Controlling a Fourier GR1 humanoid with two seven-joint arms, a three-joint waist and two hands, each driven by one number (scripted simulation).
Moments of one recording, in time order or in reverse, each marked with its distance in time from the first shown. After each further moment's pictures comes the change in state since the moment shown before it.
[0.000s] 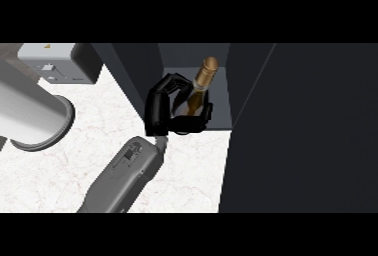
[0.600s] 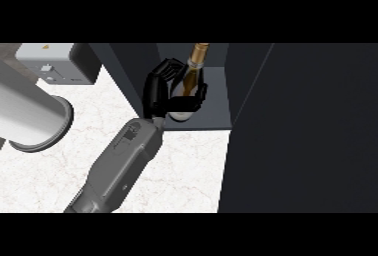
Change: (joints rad) left arm -0.148 0.000 0.110 0.212 0.057 -0.098 -0.010; right arm 0.022 0.005 0.006 -0.006 -0.001 0.004 0.001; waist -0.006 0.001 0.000
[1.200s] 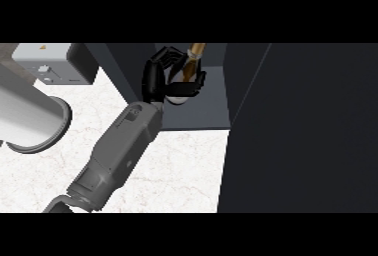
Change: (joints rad) left arm -0.183 0.003 0.106 0.294 -0.007 -0.036 -0.087; right arm 0.031 0.009 -0.002 0.009 -0.006 0.026 -0.049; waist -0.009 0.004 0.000
